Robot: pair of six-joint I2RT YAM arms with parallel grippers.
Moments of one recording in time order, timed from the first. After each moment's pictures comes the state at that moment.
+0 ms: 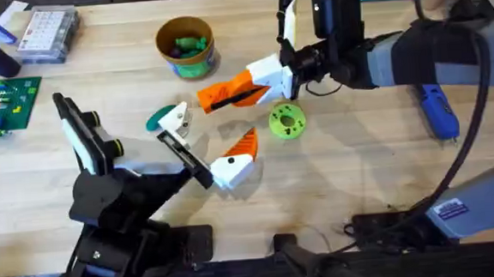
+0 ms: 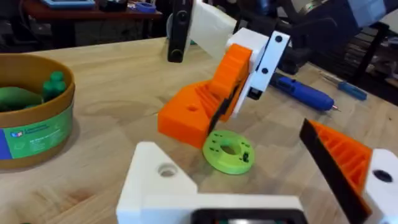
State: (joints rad) left arm -0.27 0.02 0.01 -0.05 0.56 -0.20; right arm 0.41 1.75 0.89 0.29 -1.41 0.98
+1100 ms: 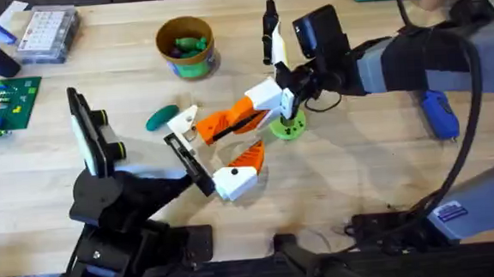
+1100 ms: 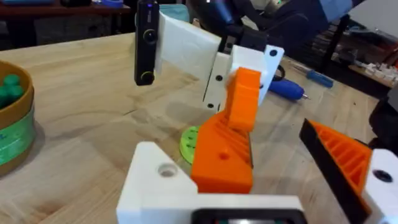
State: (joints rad) left arm -0.27 0.03 0.01 -0.05 0.68 -0.19; right arm 0.48 1.75 0.89 0.03 -1.53 0.76
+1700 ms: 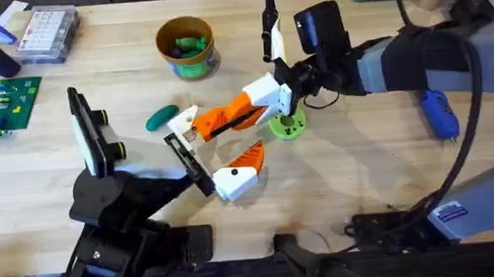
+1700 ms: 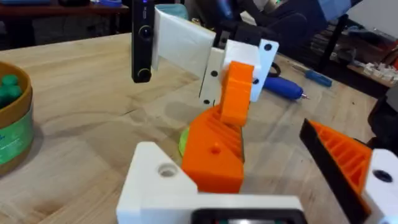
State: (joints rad) left arm -0.27 0.03 0.01 -0.06 0.69 -0.19; right arm 0.48 1.75 0.89 0.12 -1.52 0.86
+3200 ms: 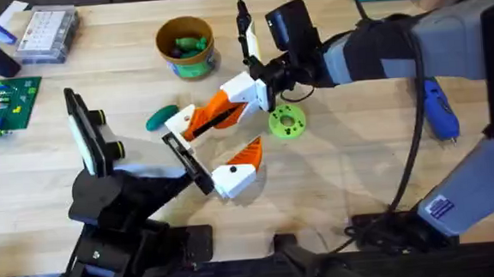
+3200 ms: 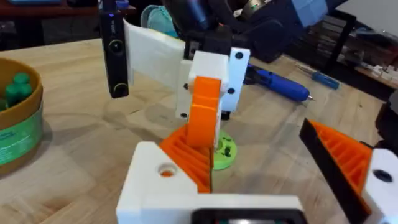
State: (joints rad) left arm -0.26 0.02 0.01 -0.06 0.67 -0.19; right arm 0.55 1.91 1.05 0.12 -1.53 0.92
